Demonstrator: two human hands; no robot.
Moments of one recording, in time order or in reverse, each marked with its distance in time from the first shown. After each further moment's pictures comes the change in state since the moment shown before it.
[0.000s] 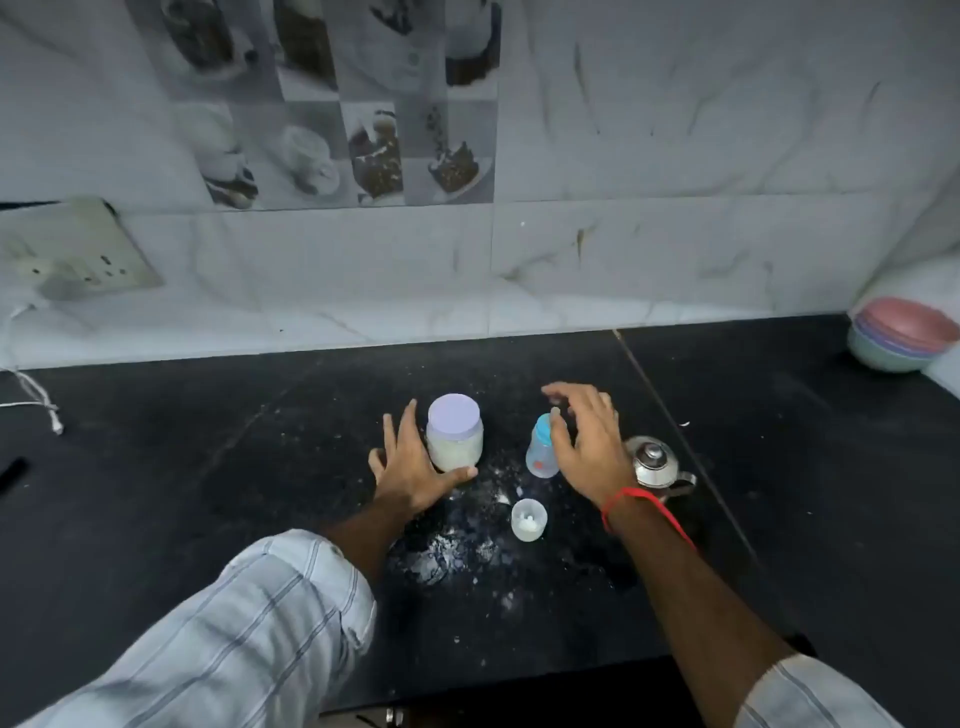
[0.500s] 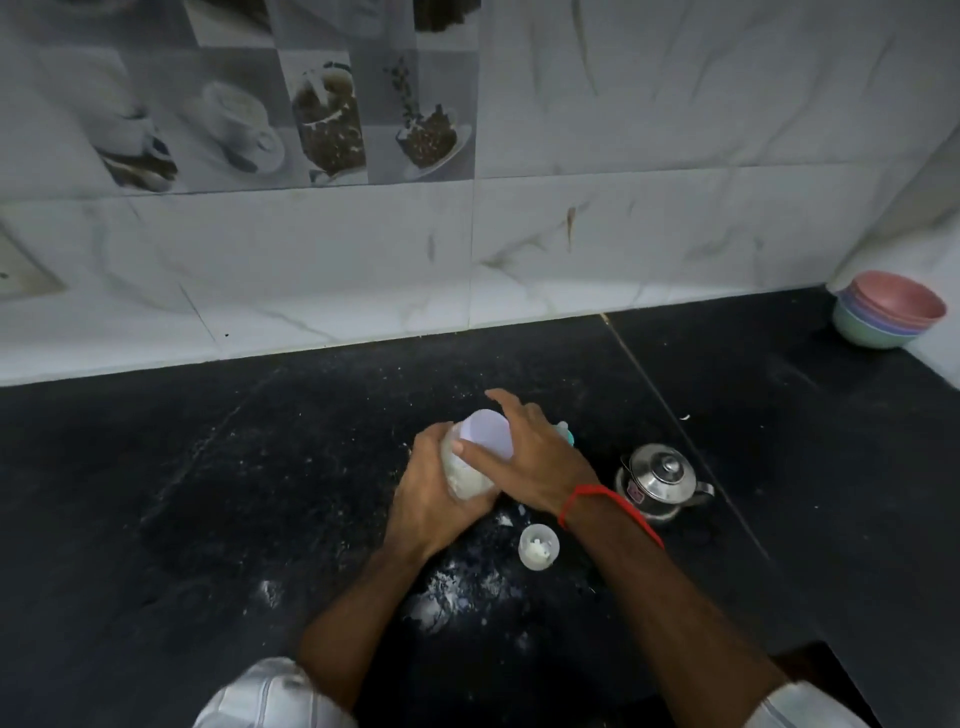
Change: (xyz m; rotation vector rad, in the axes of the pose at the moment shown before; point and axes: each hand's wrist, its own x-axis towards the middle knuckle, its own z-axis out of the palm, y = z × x) left_hand 0.003 0.020 0.007 -0.301 -0.023 0.193; right_hand 0.044 -0.043 0.049 -0.050 -0.471 0.361
